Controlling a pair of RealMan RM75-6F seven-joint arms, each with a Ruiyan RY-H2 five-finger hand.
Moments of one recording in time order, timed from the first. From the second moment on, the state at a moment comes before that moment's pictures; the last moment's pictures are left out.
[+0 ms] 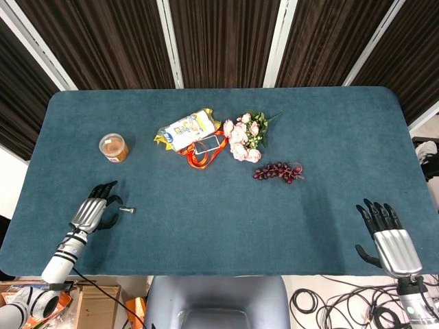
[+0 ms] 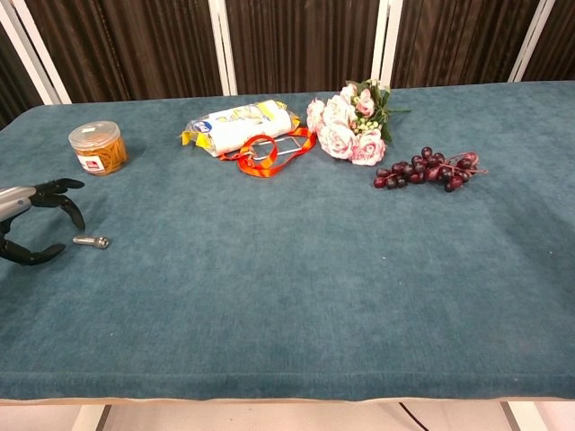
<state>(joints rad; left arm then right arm) -0.51 -1.58 -0.02 -0.95 1.43 1.01 -0.34 0.11 -1.17 -0.05 -1.51 -1.57 1.47 -0.08</state>
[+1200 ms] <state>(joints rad) -0.52 -1.62 -0.03 -0.87 1.47 1.02 -0.37 0.09 -1.15 -0.03 -1.52 -1.55 1.43 -0.08</state>
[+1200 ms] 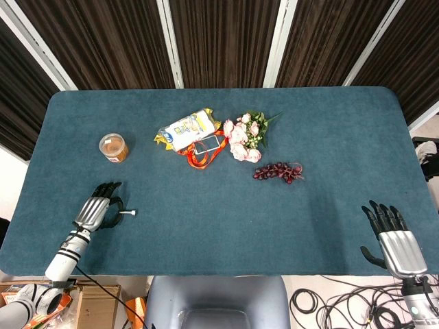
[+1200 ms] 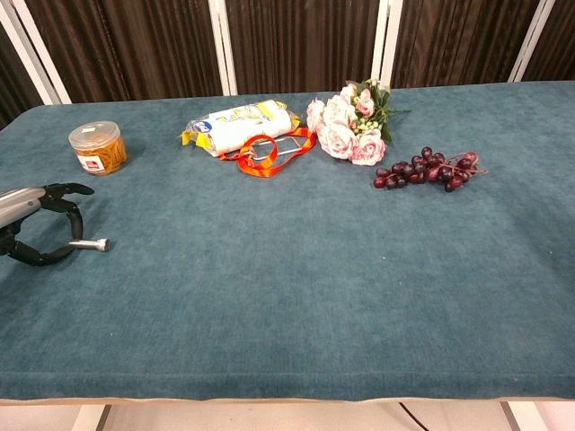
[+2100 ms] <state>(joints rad) -0.55 -1.53 -0.05 -1.13 1.45 1.03 -0.13 0.09 -1.15 -0.02 -1.52 -1.53 1.39 -0.07</state>
